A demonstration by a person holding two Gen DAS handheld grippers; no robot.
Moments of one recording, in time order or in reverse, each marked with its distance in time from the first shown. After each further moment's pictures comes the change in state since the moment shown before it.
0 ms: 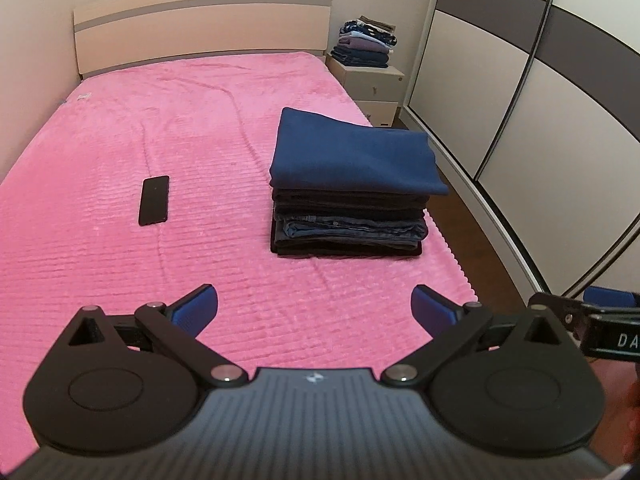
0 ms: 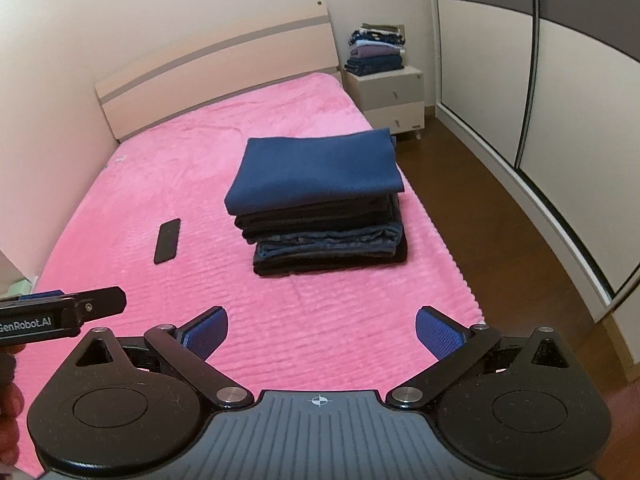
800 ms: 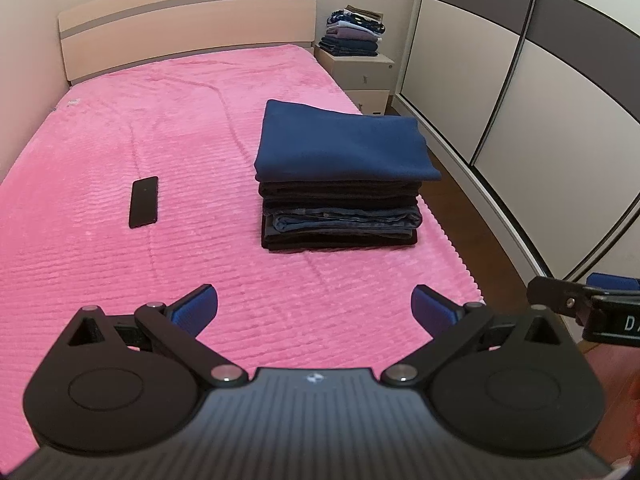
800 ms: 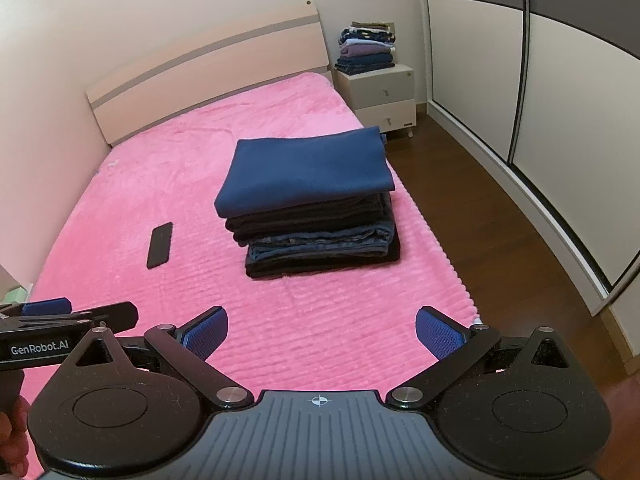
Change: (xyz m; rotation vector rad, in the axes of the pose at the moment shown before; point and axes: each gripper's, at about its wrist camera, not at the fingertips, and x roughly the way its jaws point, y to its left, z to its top) left arm 0.013 -0.020 -0.001 0.058 0.022 0.002; right arm 0.006 -0.006 0.003 0.014 0.007 -0.019
